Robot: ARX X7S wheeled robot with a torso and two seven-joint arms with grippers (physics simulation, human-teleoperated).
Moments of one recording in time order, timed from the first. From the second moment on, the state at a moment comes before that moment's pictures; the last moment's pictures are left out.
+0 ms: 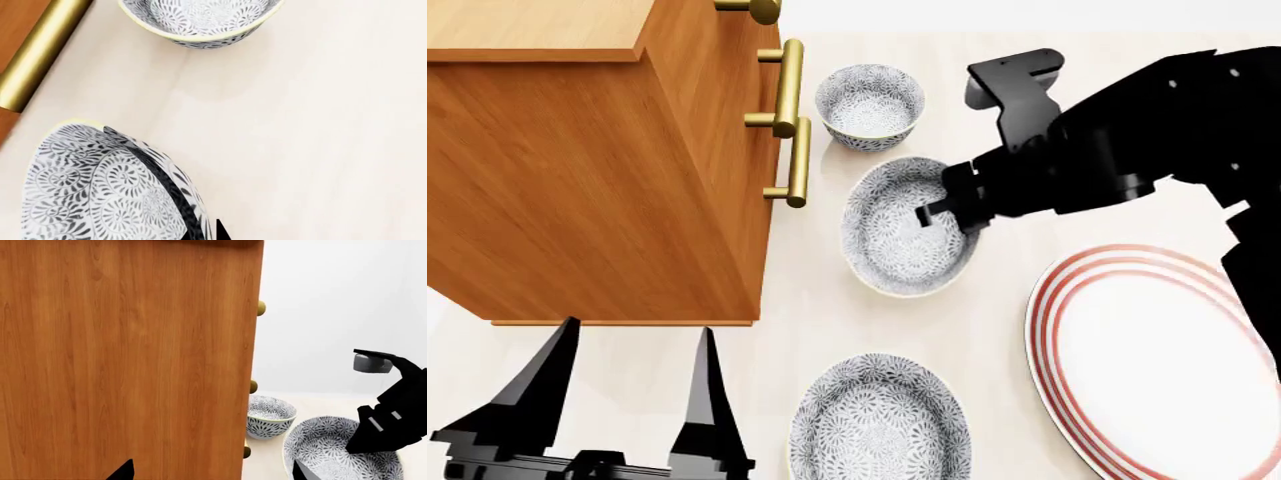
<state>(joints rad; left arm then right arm) 0.30 -0.45 0.24 0.91 -0.23 -0.05 -0.41 1.65 0.43 -1.01 0.55 1.43 1.28 0.22</state>
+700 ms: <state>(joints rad) 0.29 -0.46 0.25 0.91 -0.23 -0.06 -0.43 1.68 0.70 -0.85 0.37 1.79 1.39 0.57</state>
